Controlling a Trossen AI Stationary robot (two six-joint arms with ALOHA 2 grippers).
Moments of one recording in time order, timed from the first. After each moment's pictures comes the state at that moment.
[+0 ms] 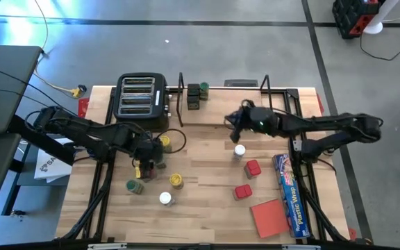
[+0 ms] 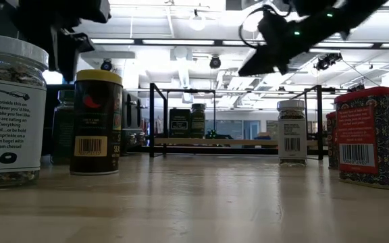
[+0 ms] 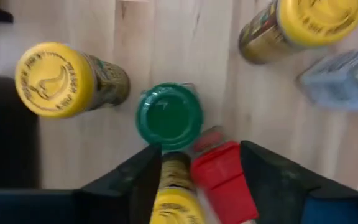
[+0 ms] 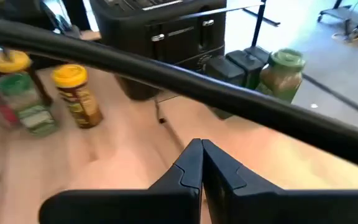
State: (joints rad) left arm -0.22 1.28 1.04 -1.09 -0.09 -0.25; right arm -0.17 1.21 0.67 0.13 0.28 0.12
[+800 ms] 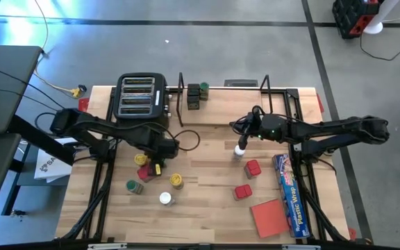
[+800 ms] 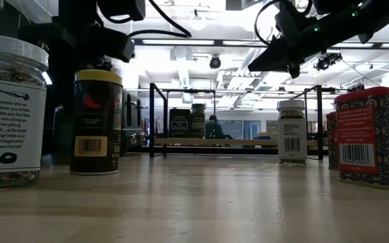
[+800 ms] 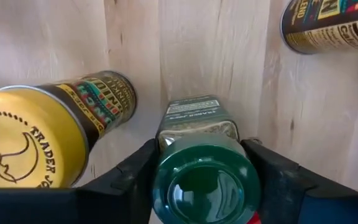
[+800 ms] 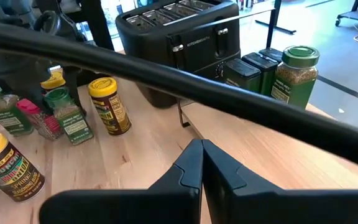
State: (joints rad) left arm -0.11 1.53 1.05 -1.01 -0.03 -0.08; right arm -0.10 1.09 0.54 0.23 0.29 0.20
